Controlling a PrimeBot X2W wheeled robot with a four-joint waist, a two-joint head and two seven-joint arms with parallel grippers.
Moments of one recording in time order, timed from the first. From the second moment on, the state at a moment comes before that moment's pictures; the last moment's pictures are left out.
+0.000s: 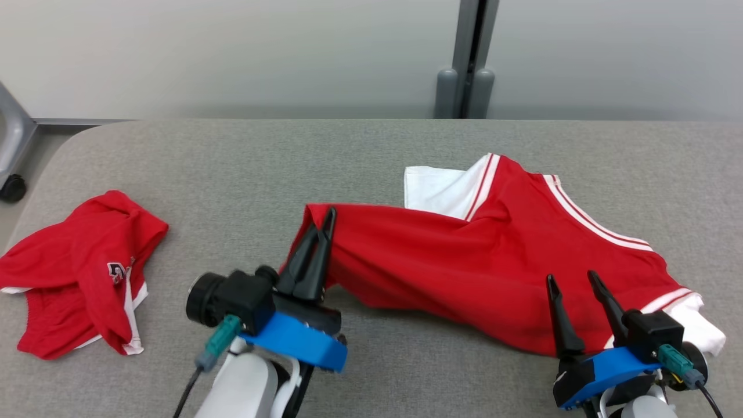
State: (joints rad) left arm -0.29 0.05 -0.37 0.28 -0.28 -0.13 -0.26; right arm -0.16 -0.05 -0.01 0.41 0.09 0.13 -0.26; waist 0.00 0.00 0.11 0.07
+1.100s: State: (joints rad) left arm -0.63 0.05 -0.13 0.58 -0.11 -0.01 -0.26; right arm -0.24 -0.05 0.05 0.40 0.05 0.13 -0.26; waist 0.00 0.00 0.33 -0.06
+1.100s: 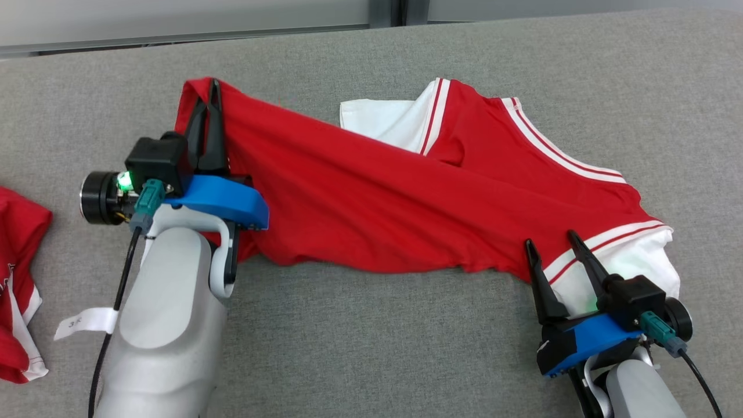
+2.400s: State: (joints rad) left arm -0.27 0.05 -0.32 0.53 -0.41 -0.08 -0.26; right arm -0.23 -0.05 0.07 0.43 0.06 0.13 -0.26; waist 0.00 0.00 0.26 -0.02
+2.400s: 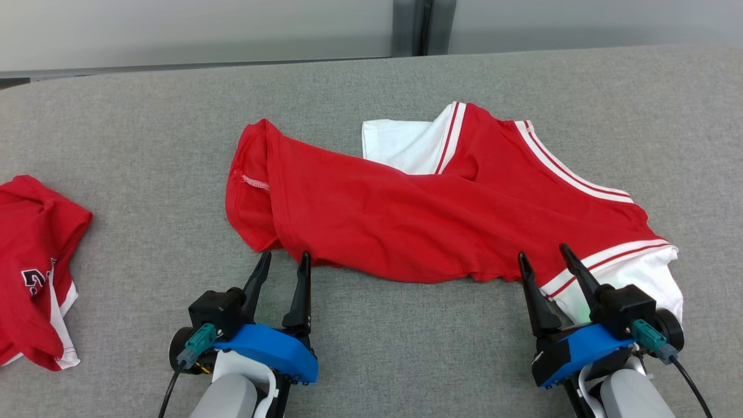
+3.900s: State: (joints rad) left arm -0.10 0.15 -0.46 0.29 -0.40 -0.13 -0.26; right arm -0.12 -0.05 0.06 0.48 0.12 0.13 -0.26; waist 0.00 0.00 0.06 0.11
